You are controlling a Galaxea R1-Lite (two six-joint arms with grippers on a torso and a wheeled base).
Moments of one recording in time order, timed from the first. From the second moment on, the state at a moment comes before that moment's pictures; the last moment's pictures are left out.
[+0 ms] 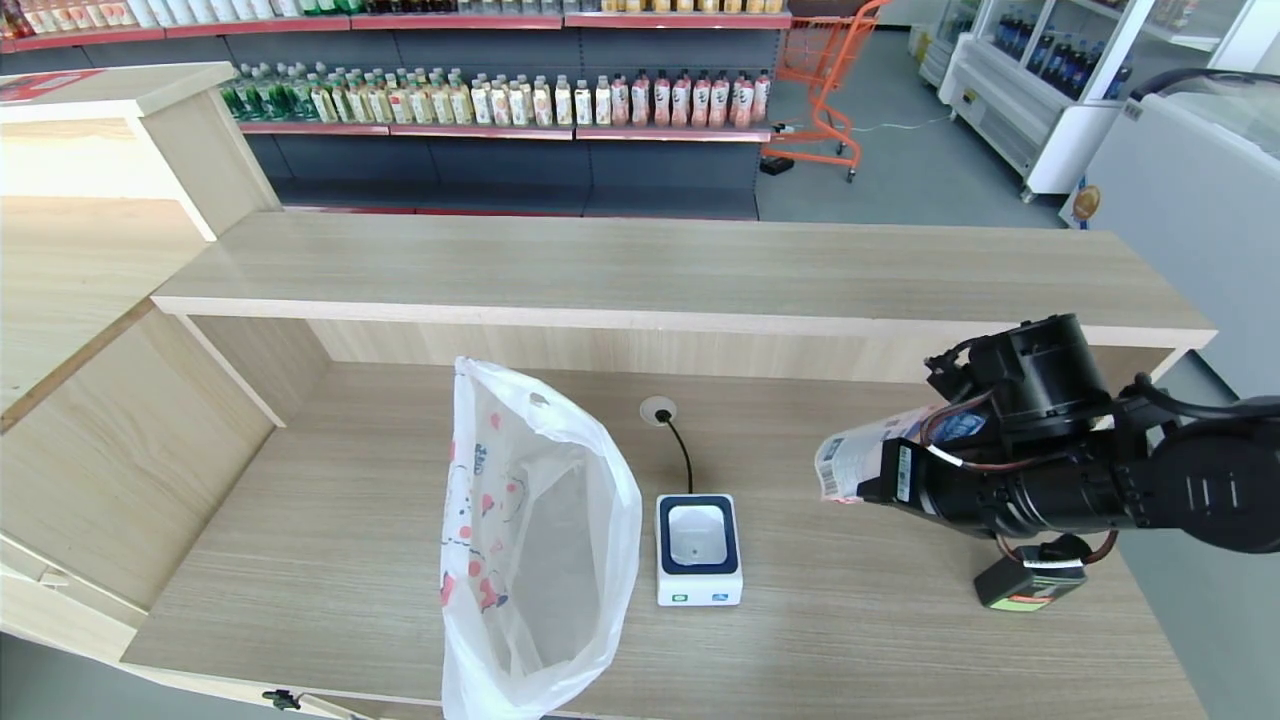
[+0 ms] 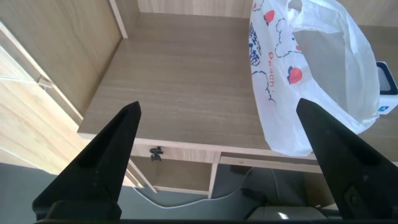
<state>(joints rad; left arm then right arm) 0.00 0.00 0.00 0.00 0.01 0.00 0.38 1.70 -0.90 -0.10 0.06 0.52</state>
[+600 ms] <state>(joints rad) 0.00 0.00 0.00 0.00 0.01 0.00 0.26 1.51 -0.83 -0.18 0.68 -0.06</state>
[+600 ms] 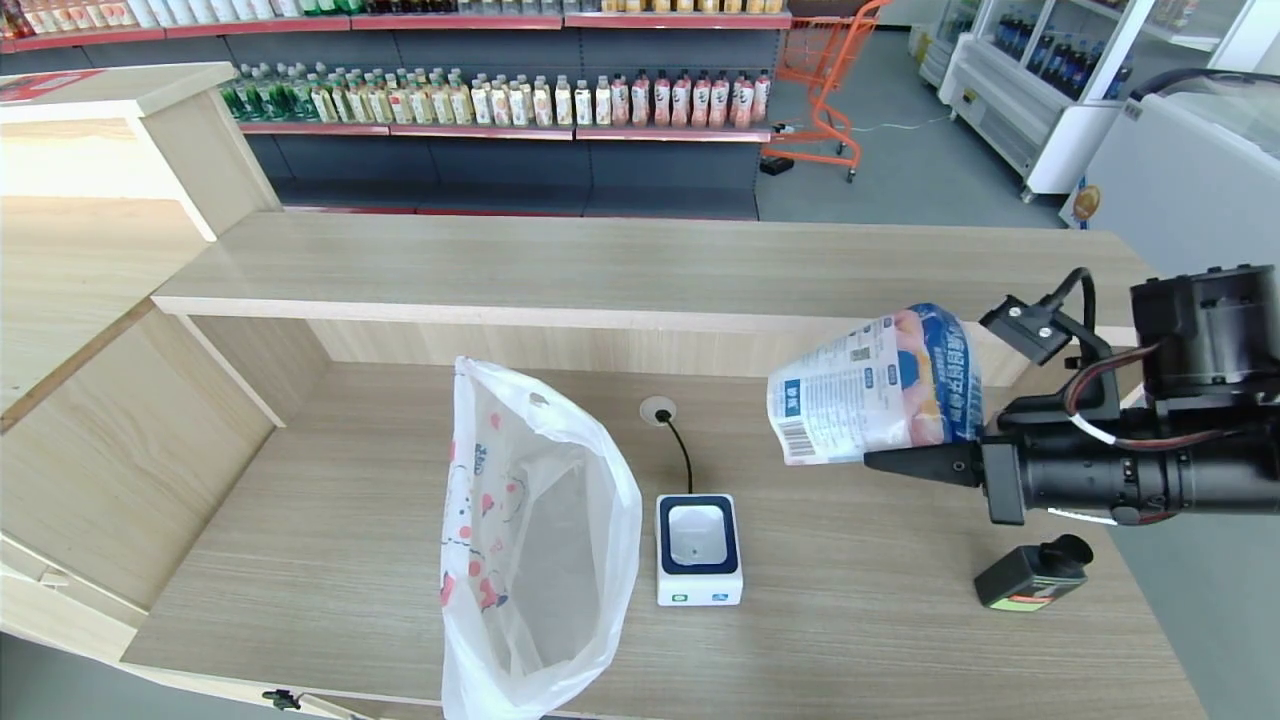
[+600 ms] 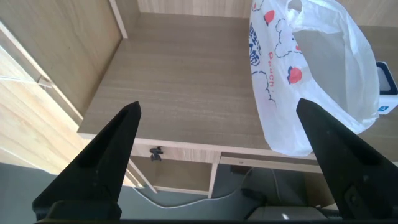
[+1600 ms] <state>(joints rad) 0.00 0.00 0.00 0.00 0.01 0.00 0.20 1.38 -0.76 0.29 1.23 -0.52</state>
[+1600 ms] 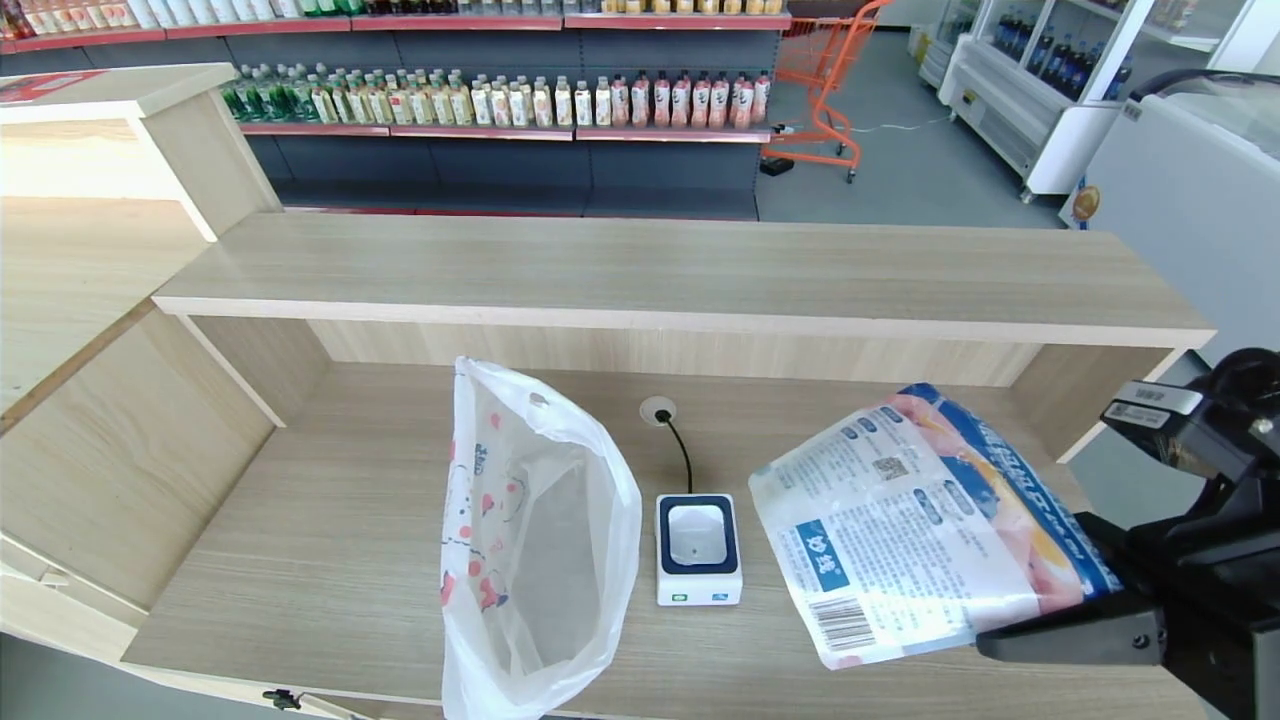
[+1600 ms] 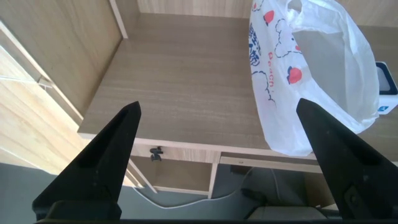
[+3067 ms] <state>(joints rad) 0.00 0.00 0.00 0.00 0.01 0.00 0.25 1.39 -0.76 0.29 1.23 -0.51</state>
